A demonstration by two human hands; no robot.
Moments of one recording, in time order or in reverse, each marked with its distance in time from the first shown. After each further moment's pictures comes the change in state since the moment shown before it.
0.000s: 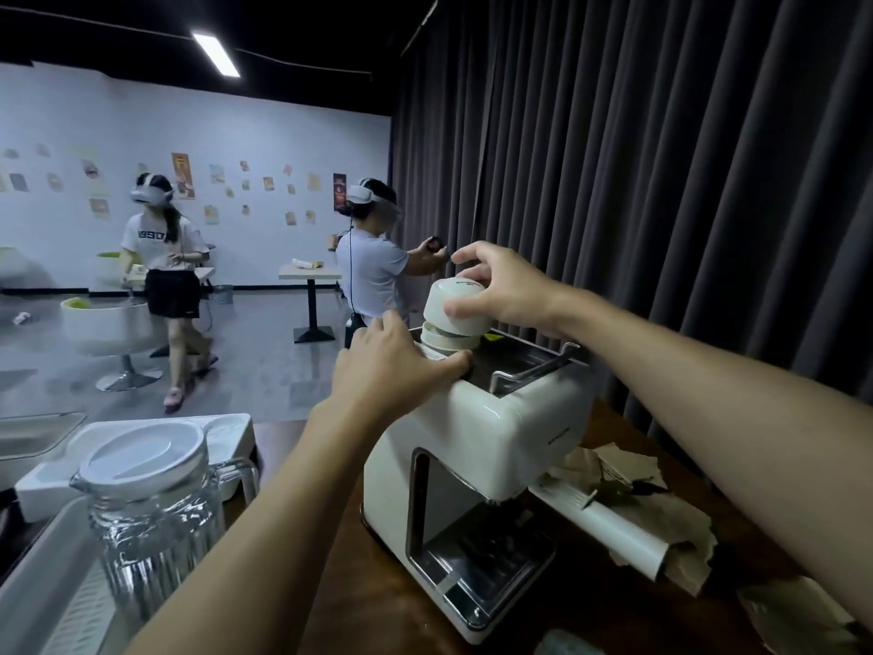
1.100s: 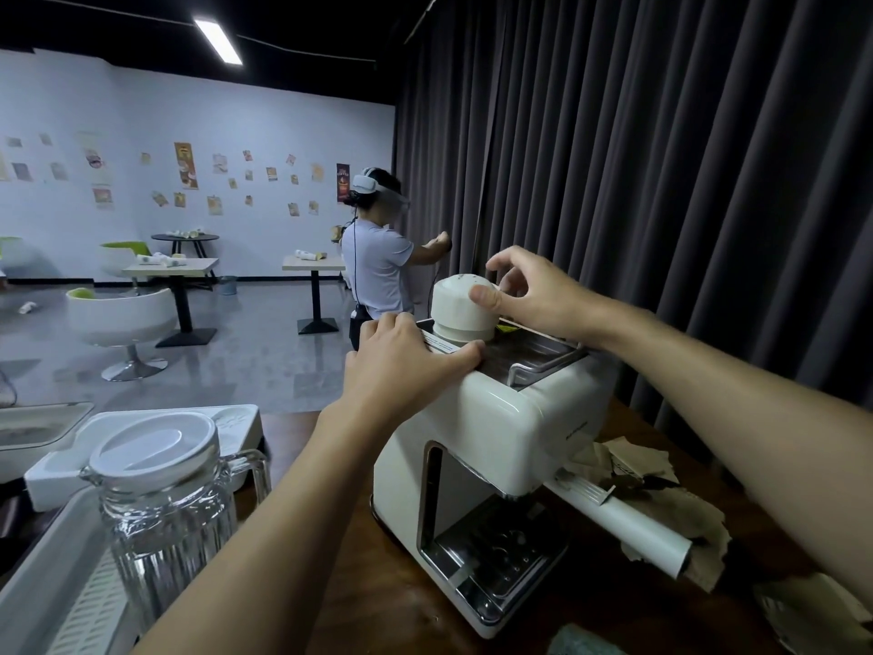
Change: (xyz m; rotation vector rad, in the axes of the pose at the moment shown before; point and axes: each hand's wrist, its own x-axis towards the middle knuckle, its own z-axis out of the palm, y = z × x) left_hand 0.001 -0.006 0.007 -0.004 -0.006 0.000; right_hand -0.008 0.029 -0.003 -0.134 0.038 -0.049
